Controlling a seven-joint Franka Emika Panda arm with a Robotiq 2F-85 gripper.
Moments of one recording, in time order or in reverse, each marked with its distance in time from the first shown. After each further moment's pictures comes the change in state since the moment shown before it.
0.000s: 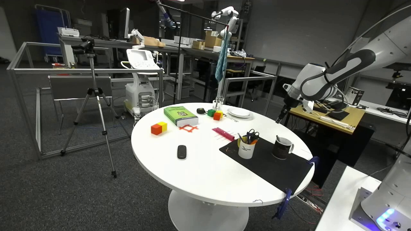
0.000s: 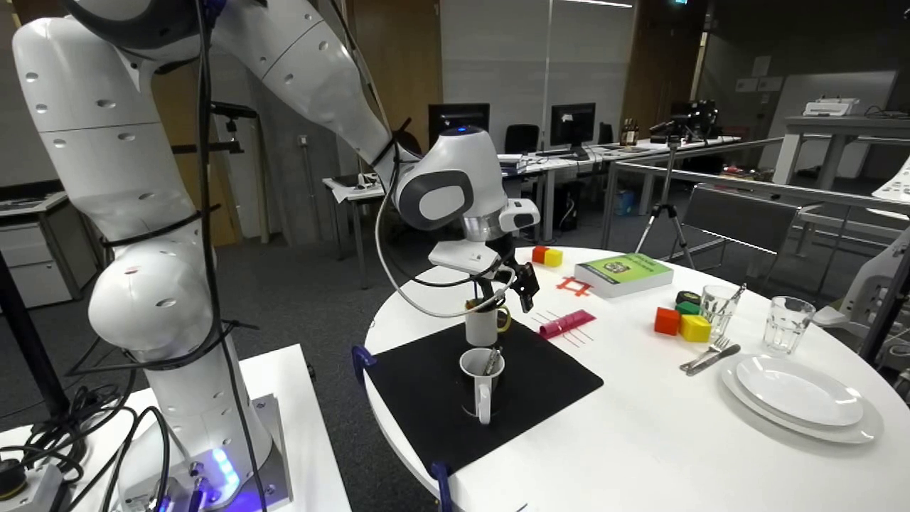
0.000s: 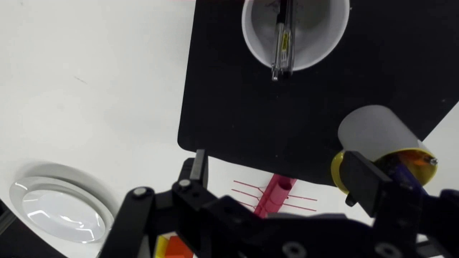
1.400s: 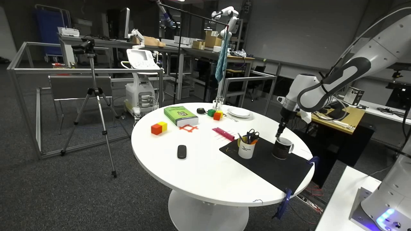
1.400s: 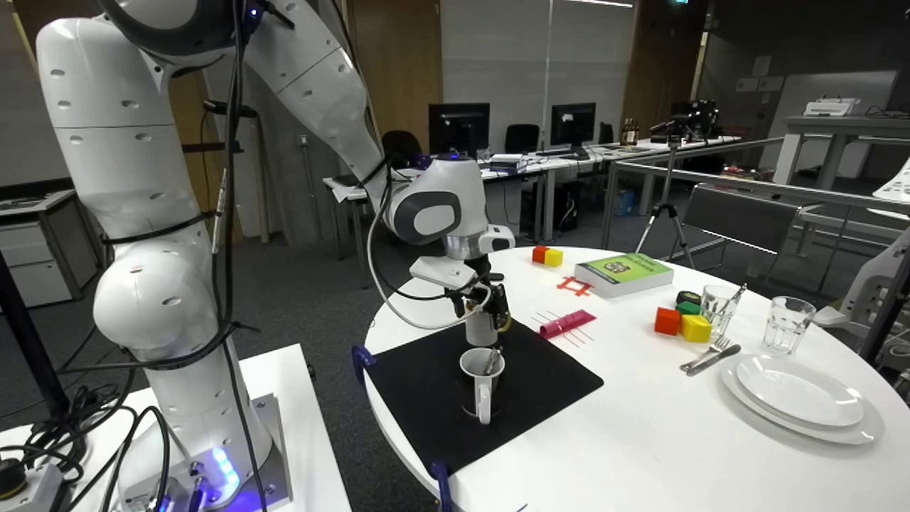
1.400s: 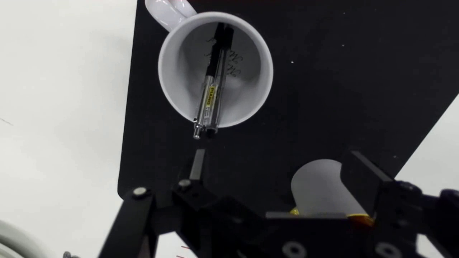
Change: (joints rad) arm 0.042 0.070 0.056 -0.039 -0.051 -0.040 0.097
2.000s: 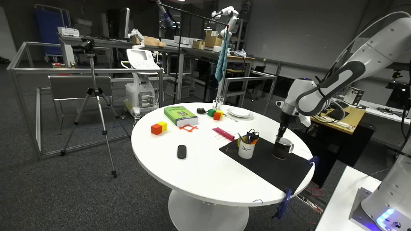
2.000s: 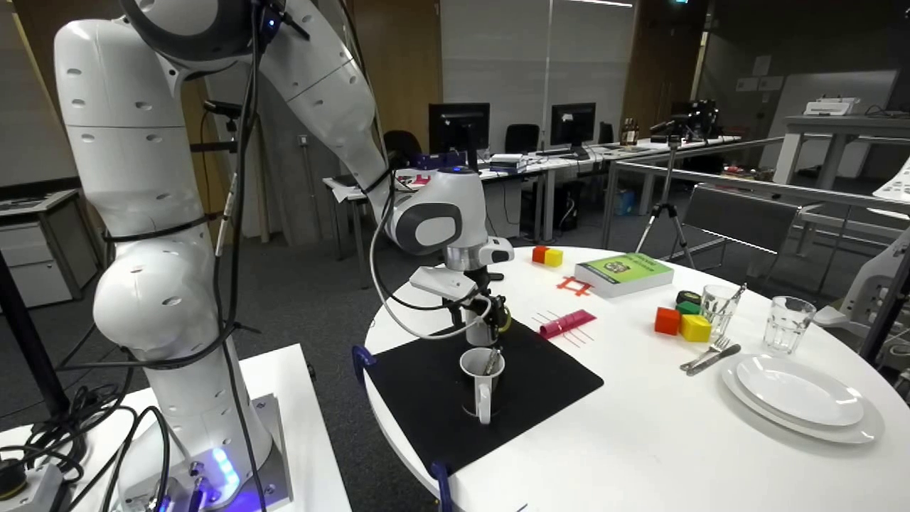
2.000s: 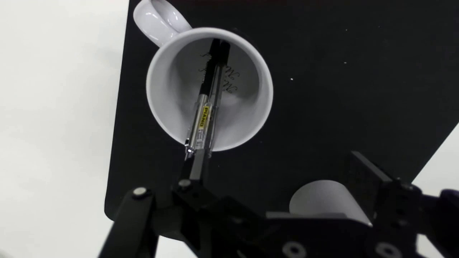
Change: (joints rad) arm -0.001 0.052 0.000 0.000 -0.001 0.021 -0.019
